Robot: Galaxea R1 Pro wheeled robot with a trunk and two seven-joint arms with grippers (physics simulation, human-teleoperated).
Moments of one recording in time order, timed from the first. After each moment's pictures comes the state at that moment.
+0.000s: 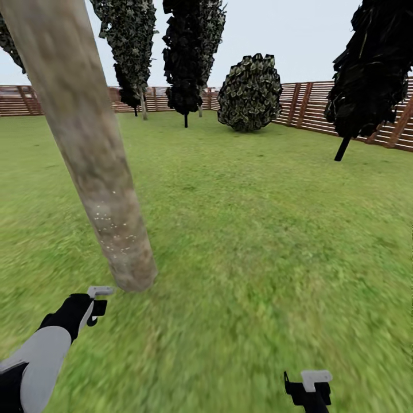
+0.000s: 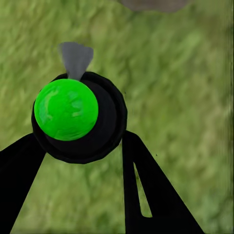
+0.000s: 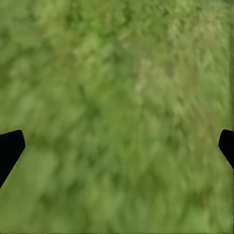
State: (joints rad) left arm -0.84 0.17 0.42 -0.39 -0.46 0.48 -0.05; right arm -0.42 -0.06 -0.25 -0.12 0.38 -0.54 -0.19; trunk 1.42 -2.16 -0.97
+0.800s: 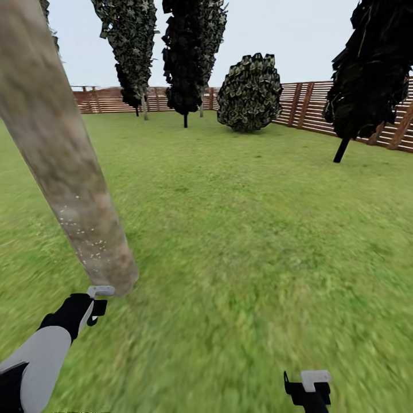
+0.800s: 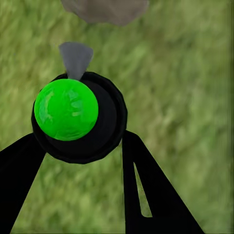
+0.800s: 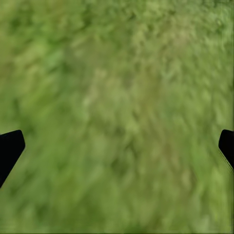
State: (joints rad) left arm -0.84 0.17 0.42 -0.39 -0.46 0.48 -0.05; right arm -0.42 -0.06 -0.25 -0.12 0.38 -0.54 -0.19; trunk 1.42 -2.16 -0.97
